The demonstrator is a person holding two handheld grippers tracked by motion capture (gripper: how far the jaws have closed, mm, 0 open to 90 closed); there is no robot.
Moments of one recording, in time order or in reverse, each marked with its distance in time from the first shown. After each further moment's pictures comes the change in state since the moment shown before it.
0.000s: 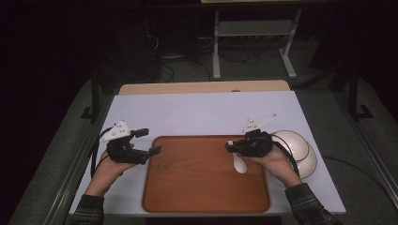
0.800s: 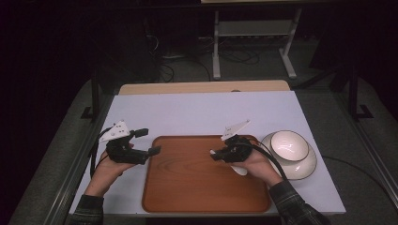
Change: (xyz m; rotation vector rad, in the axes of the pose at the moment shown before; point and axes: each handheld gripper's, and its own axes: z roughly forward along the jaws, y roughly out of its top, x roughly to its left) left arm 0.000 0.000 -0.001 -0.002 0.002 -0.002; right arm 0.007 -0.001 0.061 0.125 0.064 -0.036
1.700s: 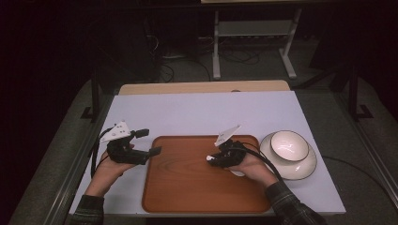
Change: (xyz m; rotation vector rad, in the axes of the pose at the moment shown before) left arm 0.000 -0.001 0.002 0.007 -0.004 0.001; right arm 0.001 -0.005 0.023 0.080 -0.004 -0.038
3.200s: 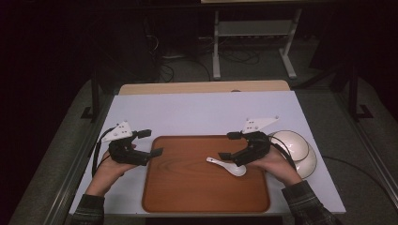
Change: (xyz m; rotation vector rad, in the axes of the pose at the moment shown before) left arm -0.003 0.002 0.003 0.003 -0.038 0.012; right arm 0.009 -0.003 -0.087 -0.342 -0.040 0.042
